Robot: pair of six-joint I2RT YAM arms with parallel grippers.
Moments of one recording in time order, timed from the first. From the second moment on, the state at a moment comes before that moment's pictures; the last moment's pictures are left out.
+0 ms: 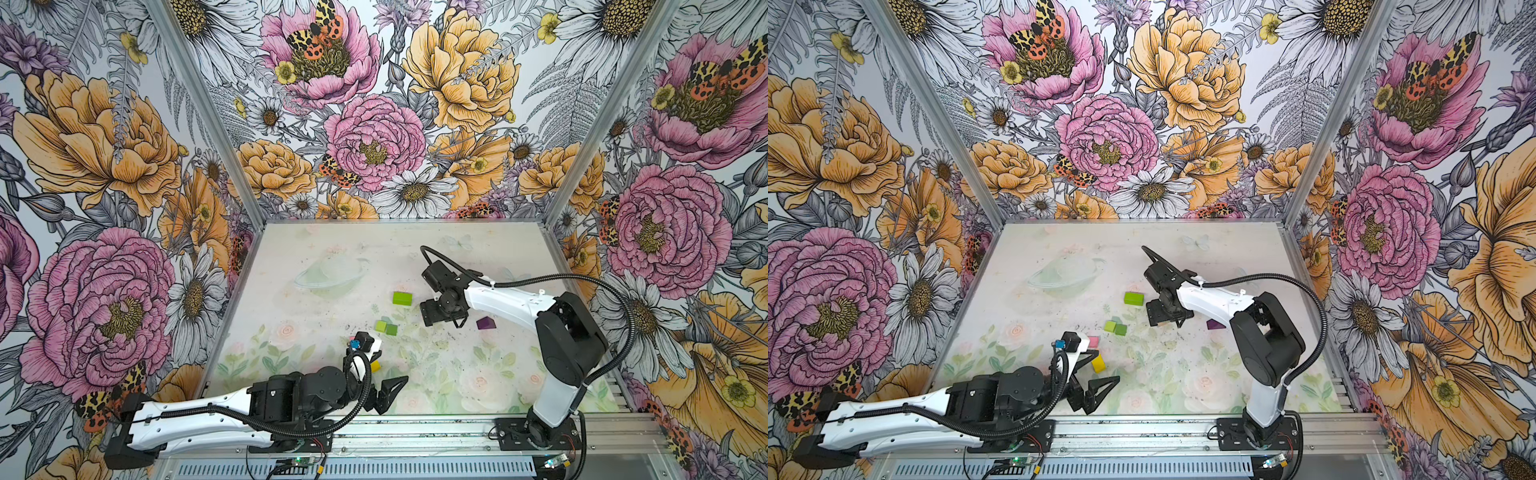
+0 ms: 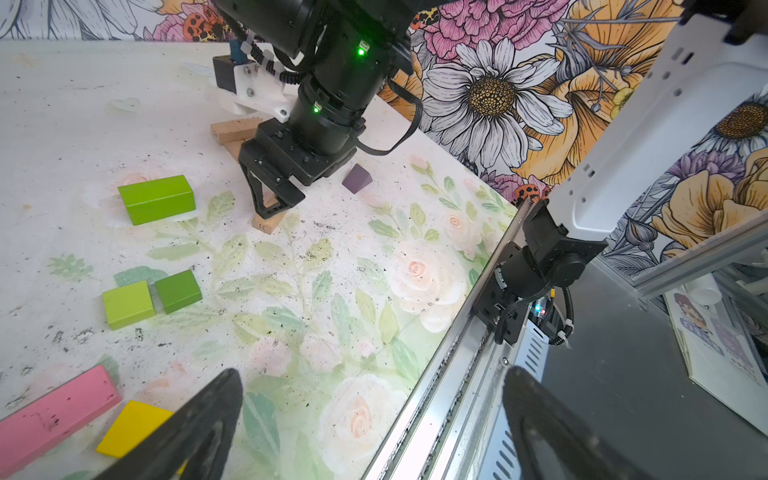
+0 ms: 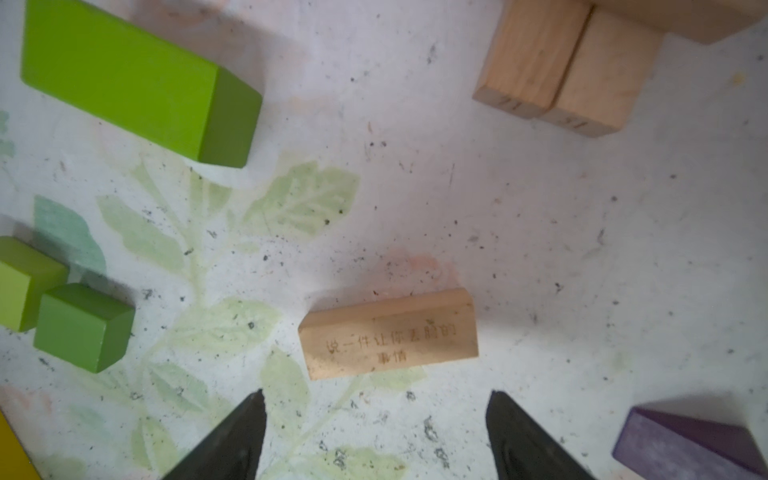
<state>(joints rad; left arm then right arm) -1.42 0.53 0.46 -0.31 -0.38 -0.53 0.64 1.80 1.25 -0.77 0.01 0.37</state>
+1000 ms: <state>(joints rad) -1.40 0.59 0.47 -0.30 -0.39 -0.52 0.59 1.92 1.30 -0.77 -0.03 0.23</state>
